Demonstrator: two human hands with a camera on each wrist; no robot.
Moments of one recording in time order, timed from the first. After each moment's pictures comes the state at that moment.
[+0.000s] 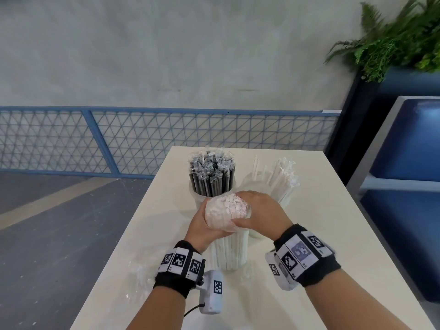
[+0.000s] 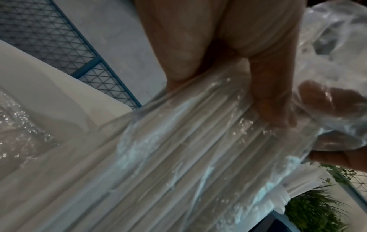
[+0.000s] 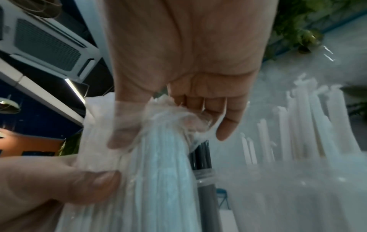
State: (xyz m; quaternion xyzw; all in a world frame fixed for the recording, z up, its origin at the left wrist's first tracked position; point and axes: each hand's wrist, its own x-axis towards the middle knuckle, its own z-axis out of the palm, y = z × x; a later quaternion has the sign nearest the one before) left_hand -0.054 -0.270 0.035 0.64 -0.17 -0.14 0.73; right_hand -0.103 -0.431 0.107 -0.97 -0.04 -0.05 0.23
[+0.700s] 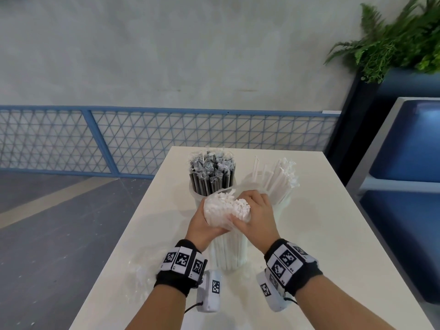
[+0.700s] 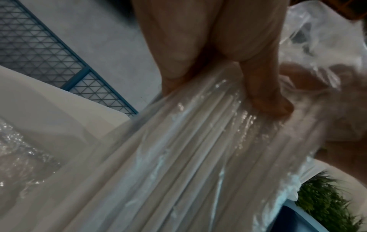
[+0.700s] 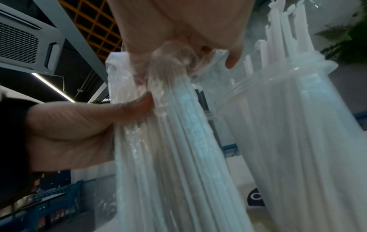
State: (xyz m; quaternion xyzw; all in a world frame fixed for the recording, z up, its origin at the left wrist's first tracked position) left_hand -0.043 -0.273 0.024 0.67 -0.14 -0.14 0.72; right_hand -0.101 -0.415 0.059 -0.90 0.00 -0.27 0.35
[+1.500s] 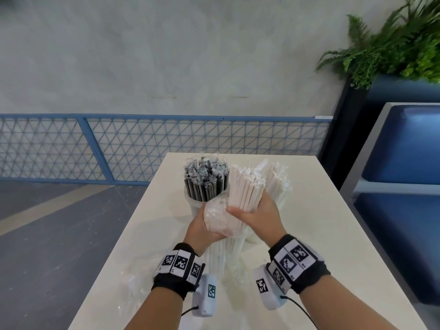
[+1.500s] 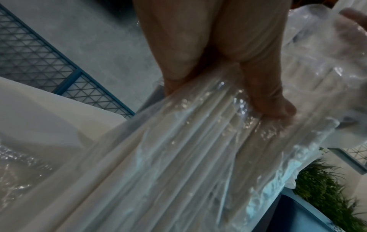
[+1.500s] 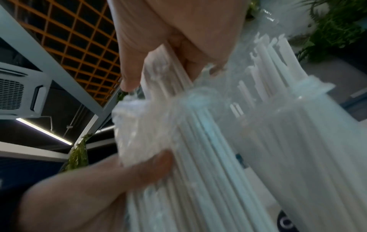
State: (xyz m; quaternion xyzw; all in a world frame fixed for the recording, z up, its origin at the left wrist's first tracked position) left_hand -0.041 -0.279 0.026 0.71 -0.23 -0.13 0.65; right_hand -0.115 -0.428 0.102 -0.81 0.03 -0.21 0.54
